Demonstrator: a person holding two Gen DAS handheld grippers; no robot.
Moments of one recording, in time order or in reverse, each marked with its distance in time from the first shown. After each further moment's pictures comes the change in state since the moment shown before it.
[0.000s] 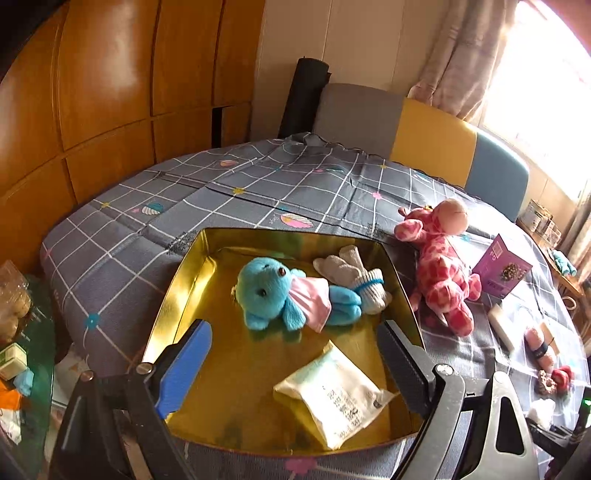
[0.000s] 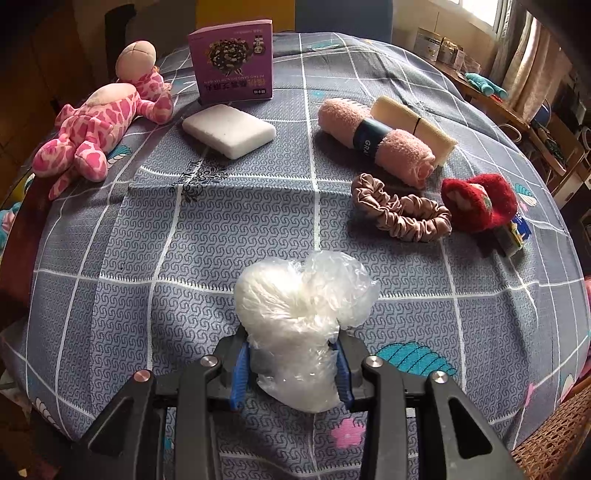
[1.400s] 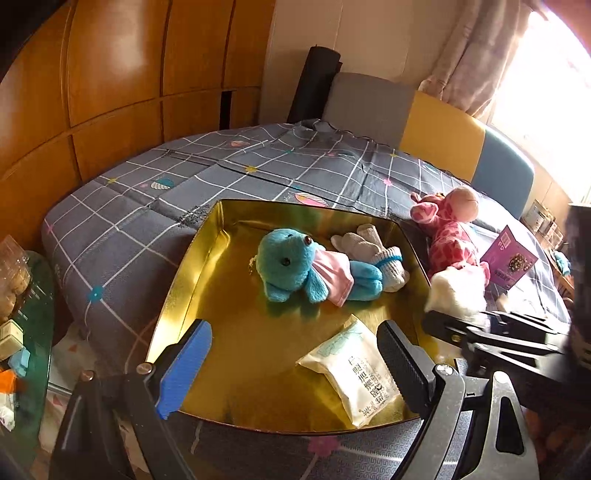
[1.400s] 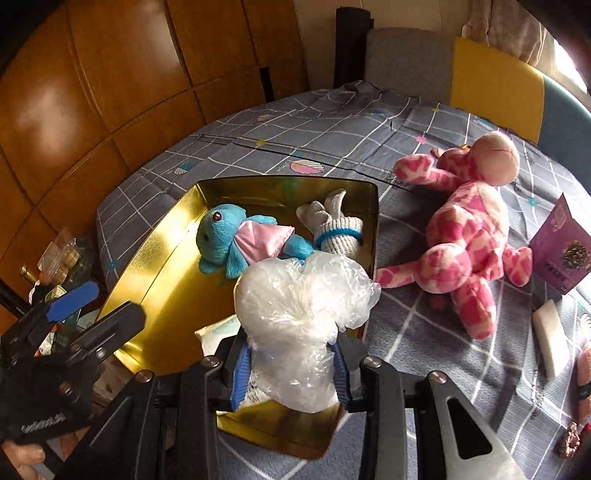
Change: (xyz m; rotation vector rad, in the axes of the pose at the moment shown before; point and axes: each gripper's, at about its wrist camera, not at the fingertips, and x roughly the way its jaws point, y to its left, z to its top) left arm 0.007 0.027 -0.019 -0.042 0.040 -0.001; right arm -0.049 0.315 0.075 -0.508 -0.111 0.500
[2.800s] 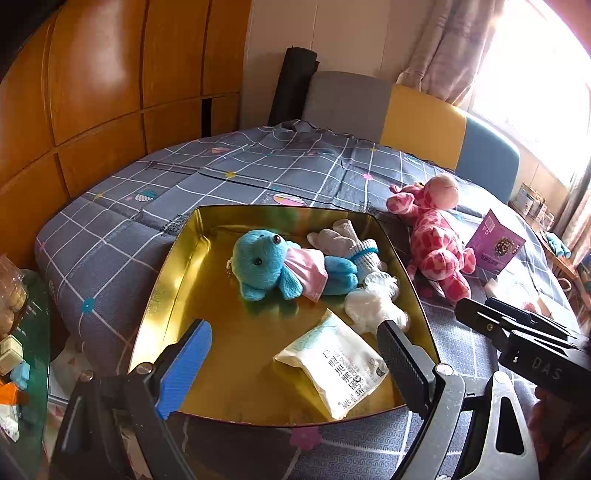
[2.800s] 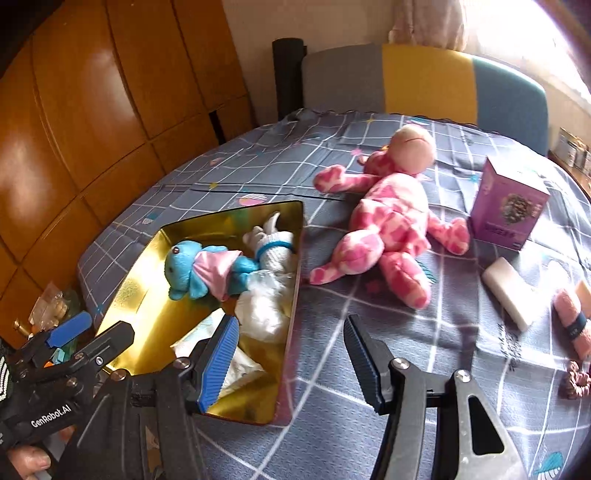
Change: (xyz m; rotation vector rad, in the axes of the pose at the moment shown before) left arm -0.008 -0.027 -0.005 0.086 -0.003 -0.027; right arm -0.056 -0.041 -0.039 0.178 -0.160 -0.103
